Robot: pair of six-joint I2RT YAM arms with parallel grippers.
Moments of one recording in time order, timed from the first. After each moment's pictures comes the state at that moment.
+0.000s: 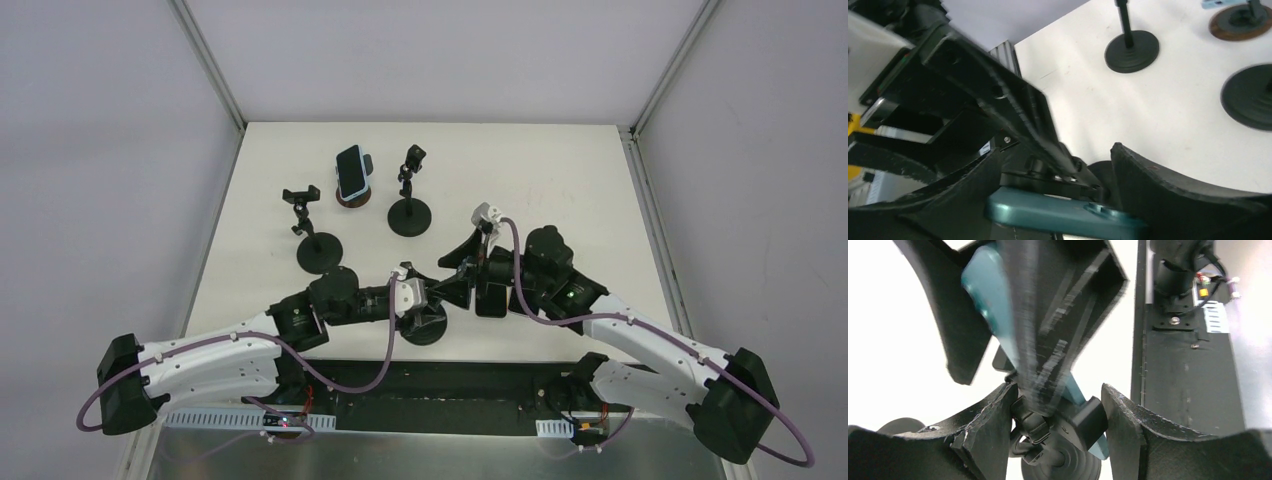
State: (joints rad) left arm -1.10 0.83 0.52 0.17 0.26 0.21; right arm 0.80 0.99 0.61 0.27 -0.57 0.29
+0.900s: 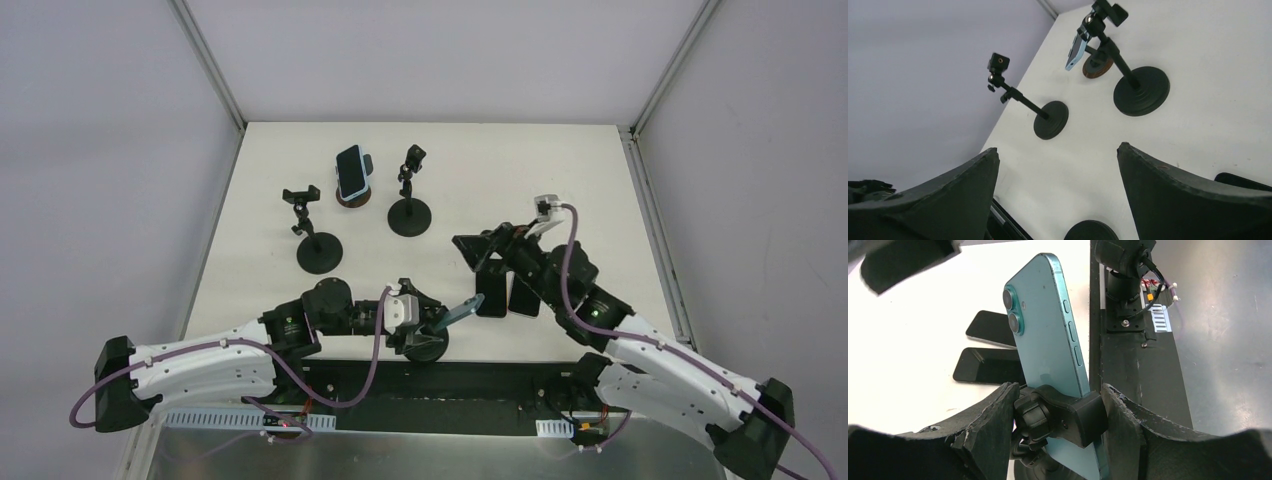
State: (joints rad) left arm -1.17 0.75 0.49 0.14 0.30 0.15; right arm 0.87 0.83 0.60 0.16 0.15 0.65
